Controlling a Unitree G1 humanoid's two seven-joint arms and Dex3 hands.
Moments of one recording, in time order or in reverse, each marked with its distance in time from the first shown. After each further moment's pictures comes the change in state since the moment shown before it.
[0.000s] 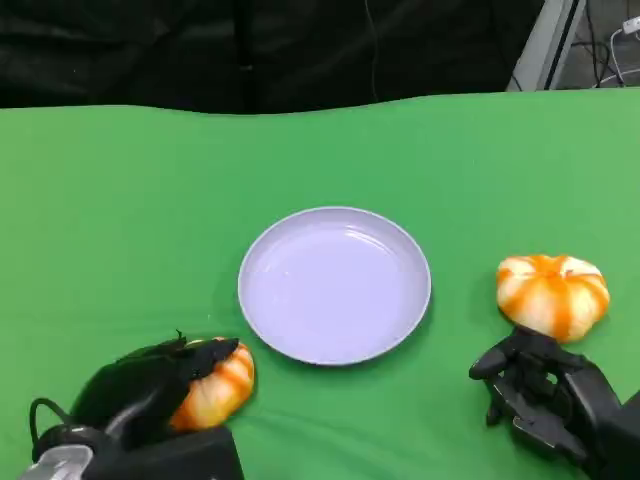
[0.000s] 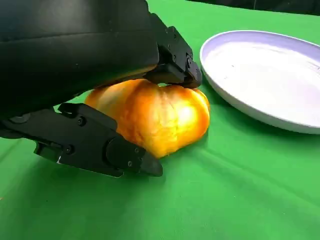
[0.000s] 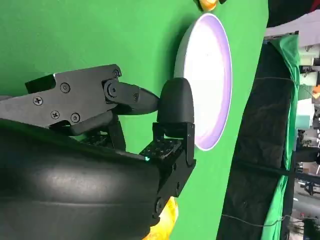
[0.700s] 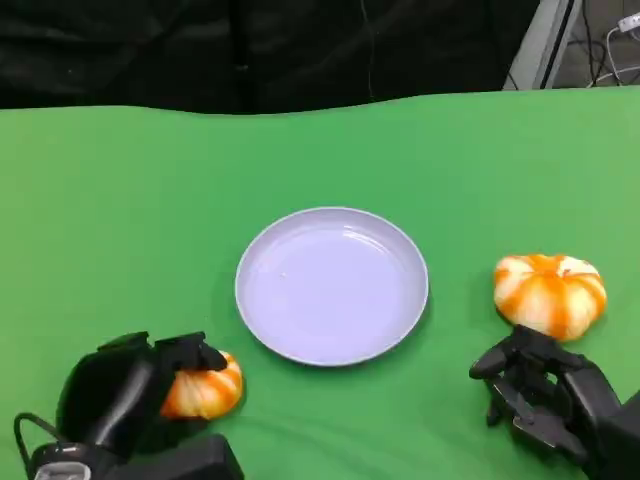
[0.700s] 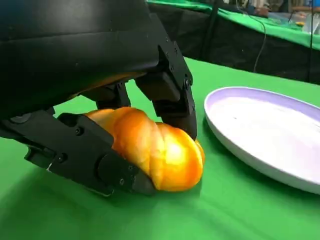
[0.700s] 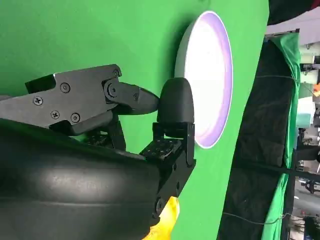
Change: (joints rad) left arm -0.008 -0.028 0.000 0.115 0.054 -0.090 0.367; right arm 0.000 0.000 0.000 0.000 0.000 0.000 0.000
